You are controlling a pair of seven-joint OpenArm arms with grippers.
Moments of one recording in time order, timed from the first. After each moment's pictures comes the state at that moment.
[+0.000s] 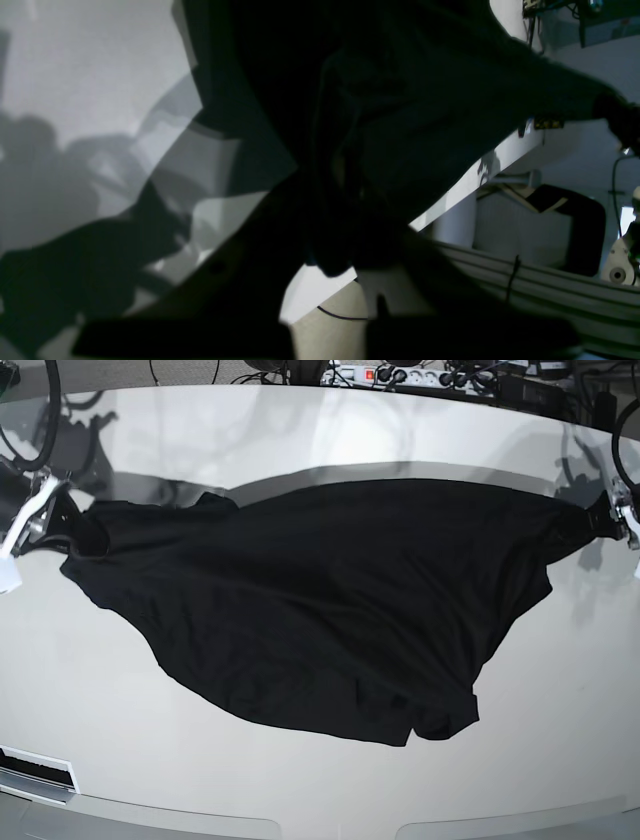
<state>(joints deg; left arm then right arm) 3.0 -38.9 -24.2 57.1 -85.2 -43.9 80.5 -18.1 17.9 37.5 109.8 70.2 40.4 -81.6</state>
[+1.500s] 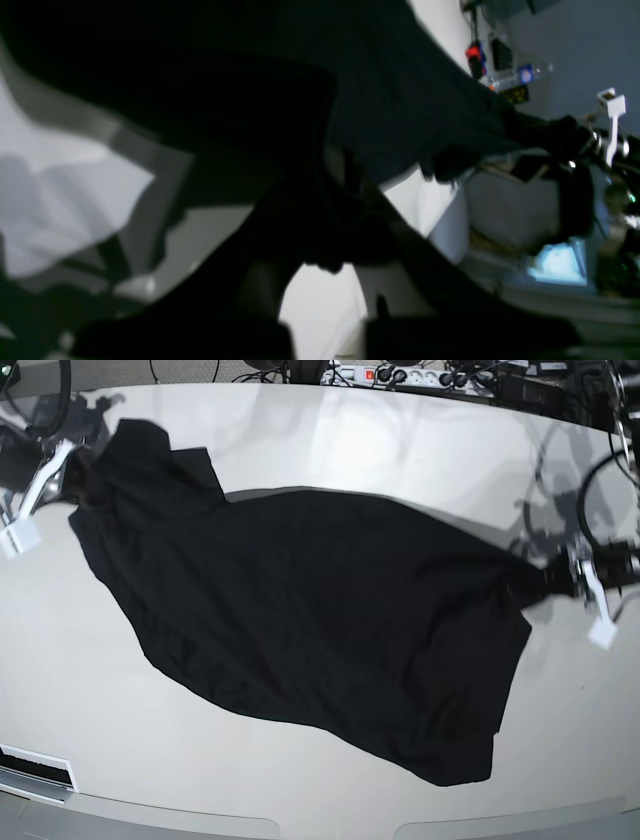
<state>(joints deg) -6.9 -33.9 -13.3 57.3 -84.6 -44.0 79.0 -25.3 17.7 35.8 107.5 64.4 40.5 -80.8</state>
